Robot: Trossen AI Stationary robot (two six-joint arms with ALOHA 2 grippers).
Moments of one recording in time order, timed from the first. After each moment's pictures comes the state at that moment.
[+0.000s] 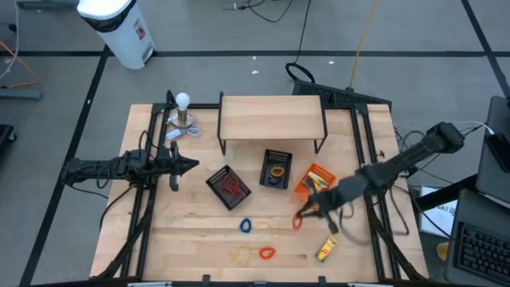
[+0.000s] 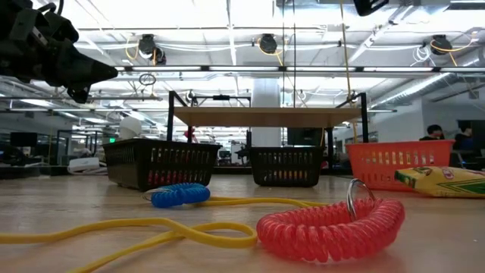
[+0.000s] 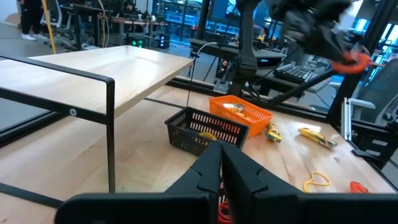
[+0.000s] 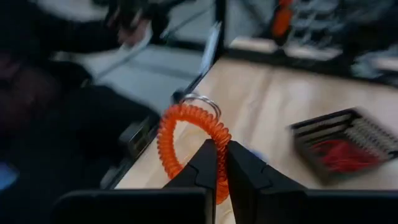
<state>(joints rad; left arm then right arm) -0.02 0.01 0.06 -0.10 -0.16 -0.19 0.46 1.09 0.70 0.11 0.02 0.07</state>
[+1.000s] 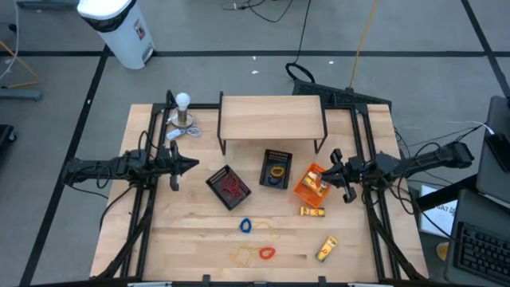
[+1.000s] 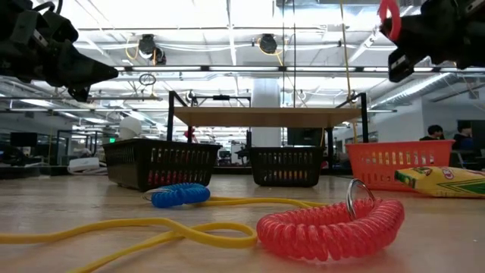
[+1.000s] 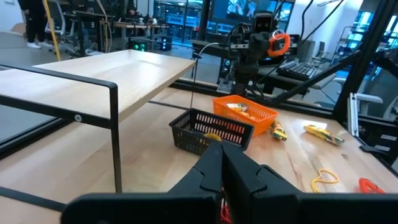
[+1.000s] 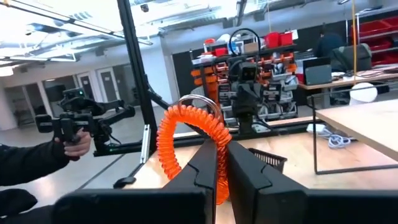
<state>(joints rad) -0.02 0.01 0.06 -0.10 -0.17 -0.15 0.19 0.37 0.02 0.54 0.05 0.18</state>
